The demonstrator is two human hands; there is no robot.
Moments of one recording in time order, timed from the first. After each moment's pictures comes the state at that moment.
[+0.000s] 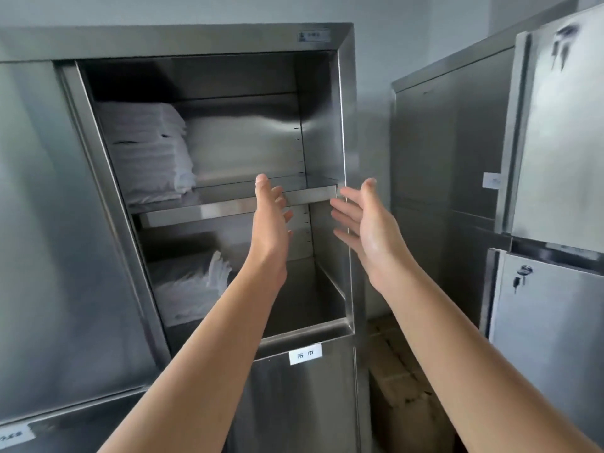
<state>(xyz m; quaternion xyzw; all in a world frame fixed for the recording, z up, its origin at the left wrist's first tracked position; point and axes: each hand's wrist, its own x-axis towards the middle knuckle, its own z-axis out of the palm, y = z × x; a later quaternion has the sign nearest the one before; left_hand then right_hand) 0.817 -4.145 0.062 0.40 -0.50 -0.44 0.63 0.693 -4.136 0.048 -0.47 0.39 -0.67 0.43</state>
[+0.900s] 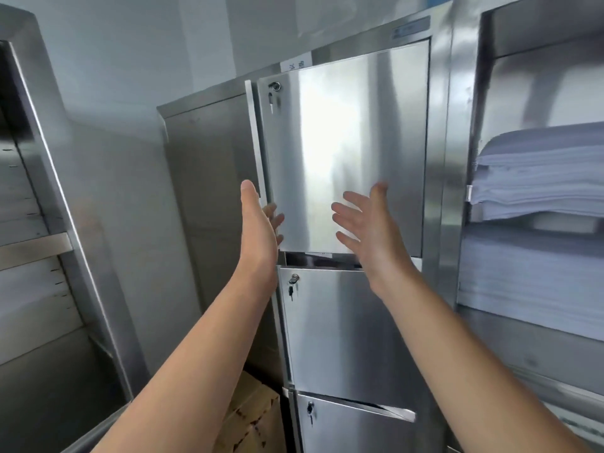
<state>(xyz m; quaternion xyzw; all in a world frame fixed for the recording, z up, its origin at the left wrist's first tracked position) 0.520 -4.128 0.055 0.20 -0.57 -0.65 0.46 0.427 -4.030 0.046 -0.29 0.51 -0.79 0.17</state>
